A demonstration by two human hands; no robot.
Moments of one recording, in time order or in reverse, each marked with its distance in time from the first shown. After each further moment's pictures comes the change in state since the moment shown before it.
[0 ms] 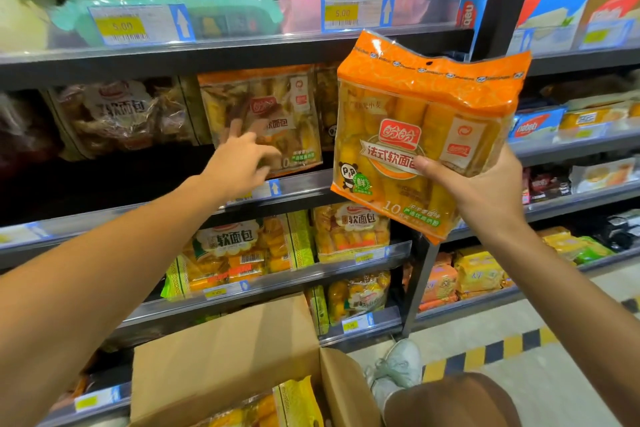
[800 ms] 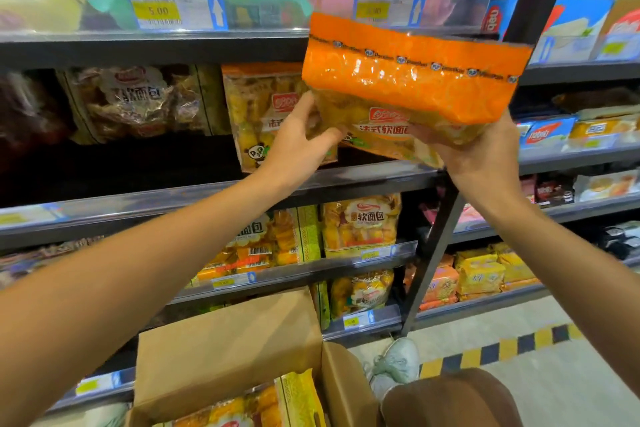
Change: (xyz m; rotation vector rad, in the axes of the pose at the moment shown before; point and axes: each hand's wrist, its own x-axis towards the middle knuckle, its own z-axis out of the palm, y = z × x) left_hand -0.014 0.072 -0.036 -1.279 0.255 -0.031; right_hand 0.032 -0.022 0.032 -0.068 -0.069 -0.234
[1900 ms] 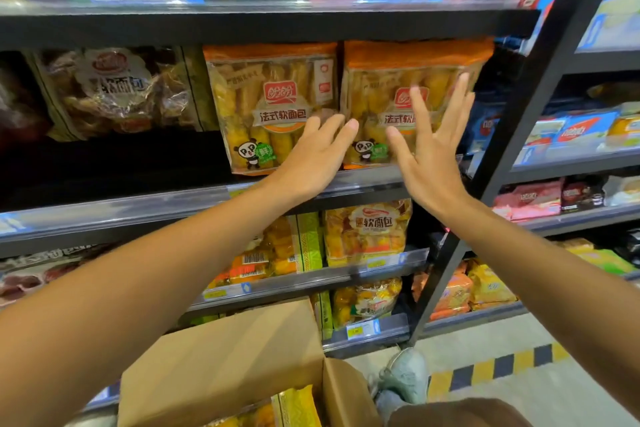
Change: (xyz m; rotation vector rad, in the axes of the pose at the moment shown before) left_hand 0.030 -0.045 0.025 0.398 -0.126 -0.229; right_hand 0.014 0.079 0.077 -0.506 -0.124 -0.079
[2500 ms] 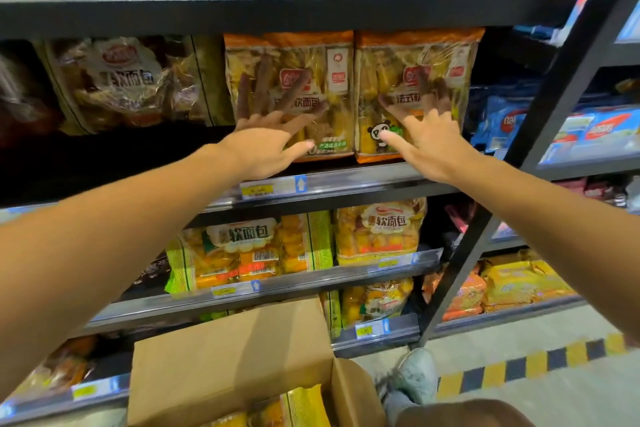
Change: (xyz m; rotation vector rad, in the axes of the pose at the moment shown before) left_hand 0.021 -0.070 -0.073 0.884 -0.154 0.064; right_hand 0.044 0.001 0.008 -0.444 -0.501 -0.013
